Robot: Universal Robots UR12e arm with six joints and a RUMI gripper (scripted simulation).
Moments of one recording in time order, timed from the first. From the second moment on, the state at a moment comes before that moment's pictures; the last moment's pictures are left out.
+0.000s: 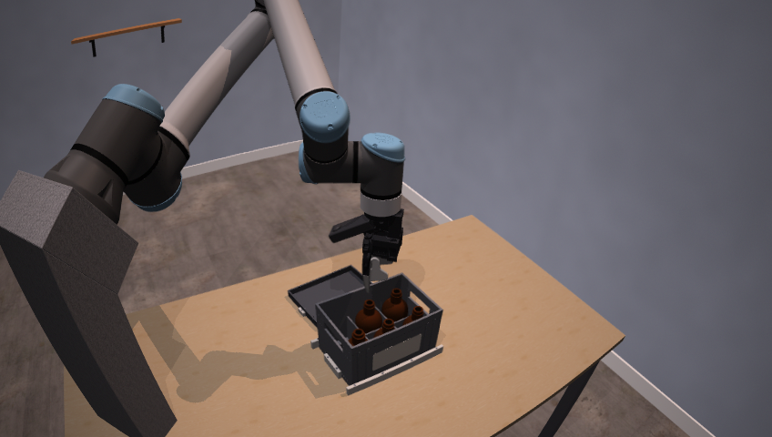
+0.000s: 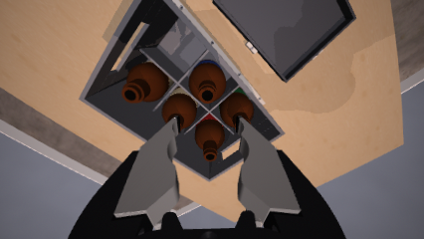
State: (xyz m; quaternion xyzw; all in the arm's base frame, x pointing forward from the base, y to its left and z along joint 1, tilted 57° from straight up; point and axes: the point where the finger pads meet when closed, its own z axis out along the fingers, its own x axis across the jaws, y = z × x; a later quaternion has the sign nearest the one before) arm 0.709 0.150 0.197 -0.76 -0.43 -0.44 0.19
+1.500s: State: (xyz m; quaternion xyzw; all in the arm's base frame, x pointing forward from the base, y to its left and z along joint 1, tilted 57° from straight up) arm 0.728 0.174 0.176 -0.77 -0.43 -0.44 0.19
